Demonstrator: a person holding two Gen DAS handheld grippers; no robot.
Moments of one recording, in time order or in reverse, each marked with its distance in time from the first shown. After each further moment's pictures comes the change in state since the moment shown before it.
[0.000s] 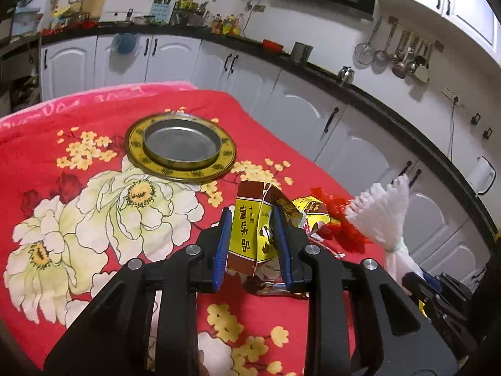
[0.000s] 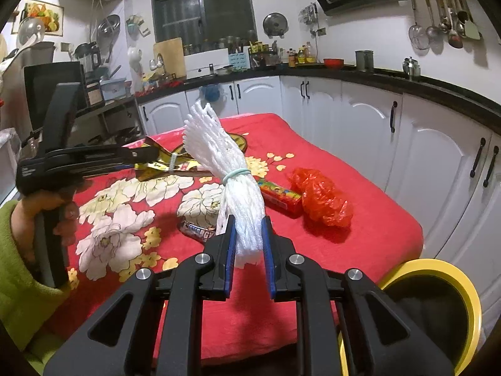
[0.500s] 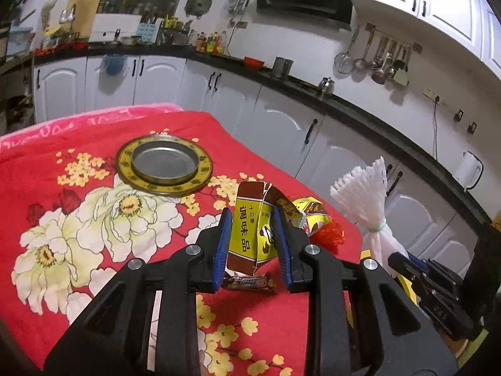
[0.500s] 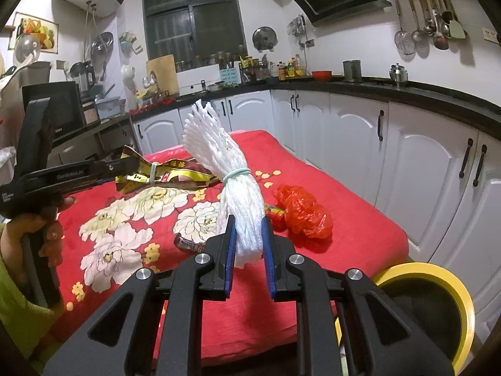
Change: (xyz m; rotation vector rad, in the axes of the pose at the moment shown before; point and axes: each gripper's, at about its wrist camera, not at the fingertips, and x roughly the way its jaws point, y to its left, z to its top) left arm -0.035 -0.032 -0.003 0.056 -0.073 -0.039; right arm -0.030 -0.013 0.009 0.040 -0.067 -0.018
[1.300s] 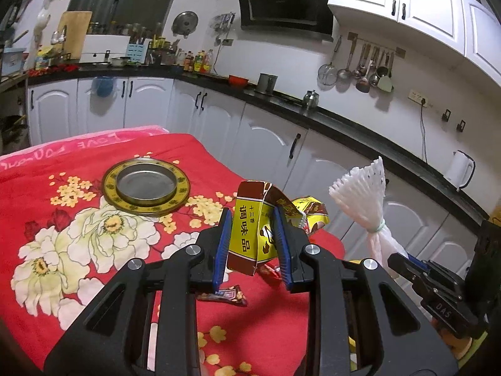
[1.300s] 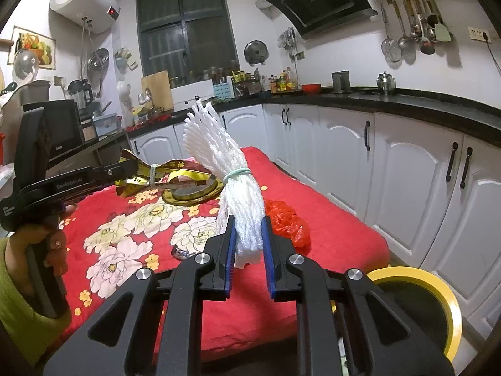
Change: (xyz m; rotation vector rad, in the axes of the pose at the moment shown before) left arm -0.014 -0.039 0.005 0.043 -0.076 -0.032; right arm -0.042 -0.020 0.007 0.028 -0.064 -0.021
